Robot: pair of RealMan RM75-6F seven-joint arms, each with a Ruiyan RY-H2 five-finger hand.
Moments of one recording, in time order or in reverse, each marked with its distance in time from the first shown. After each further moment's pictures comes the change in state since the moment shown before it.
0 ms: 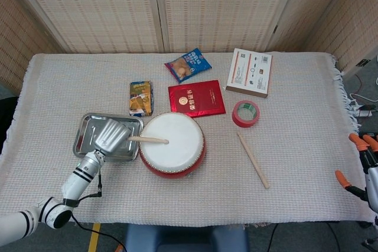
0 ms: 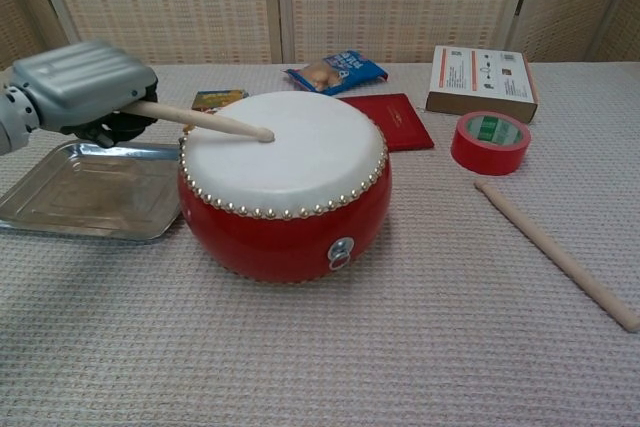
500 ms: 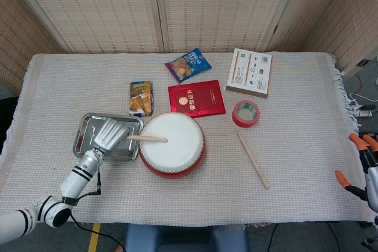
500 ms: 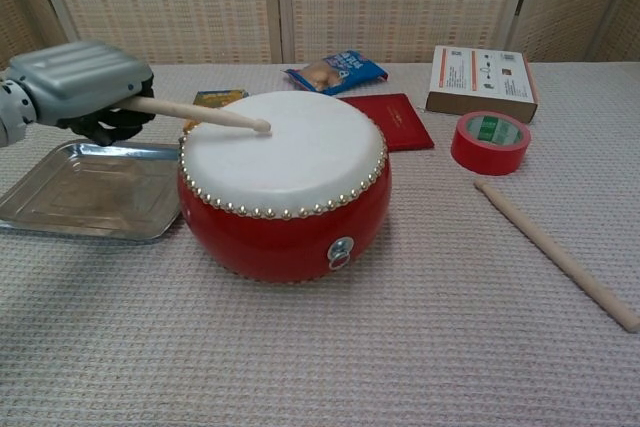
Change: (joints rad) left arm -0.024 0.014 0.024 0.003 -0.026 -0.033 0.029; right arm 0.002 -0.004 0.001 0.002 0.005 -0.001 0.000
